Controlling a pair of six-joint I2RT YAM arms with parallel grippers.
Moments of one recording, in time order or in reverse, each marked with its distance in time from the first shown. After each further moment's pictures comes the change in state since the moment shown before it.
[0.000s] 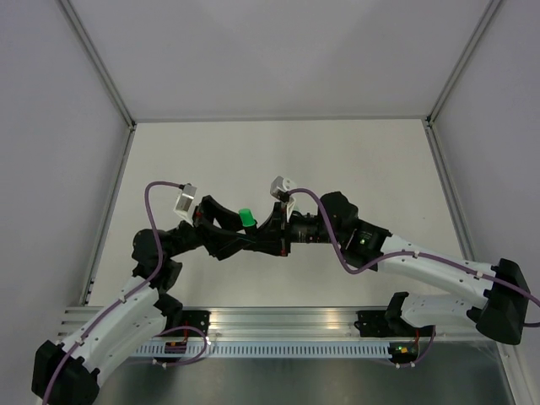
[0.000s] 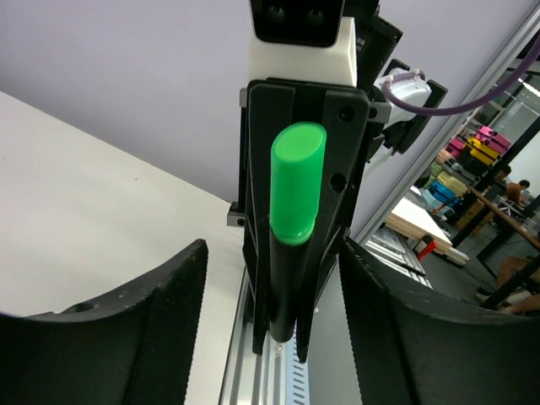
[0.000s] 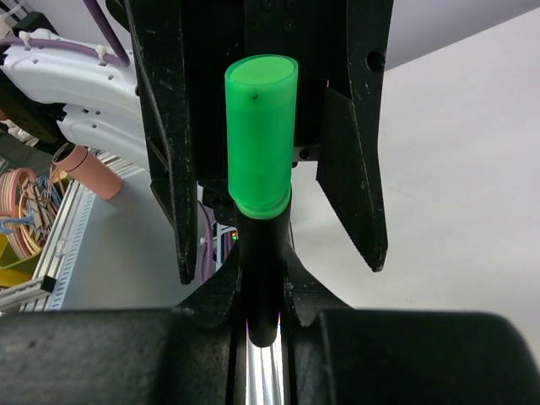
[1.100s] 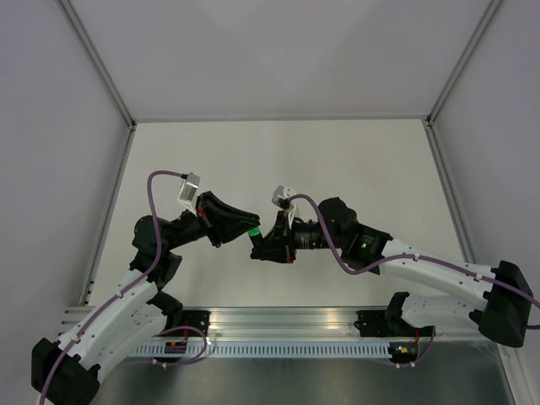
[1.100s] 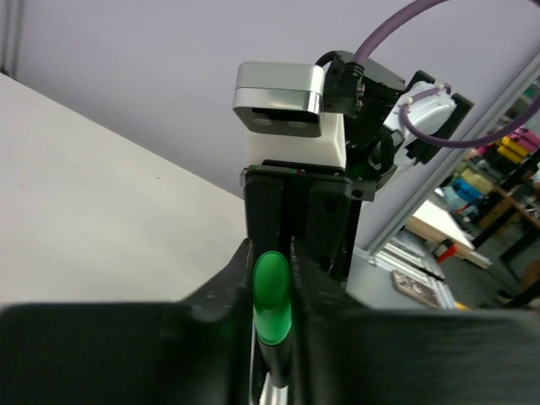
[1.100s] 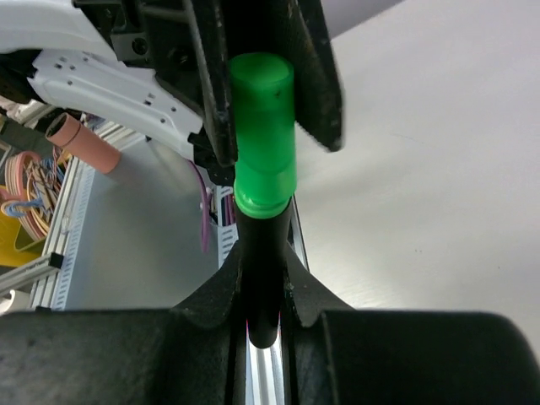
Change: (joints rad) left arm -0.005 0.033 0.130 -0.205 -0.039 0.093; right arm -0.002 -0.039 -0.076 -0.043 -0.019 0.024
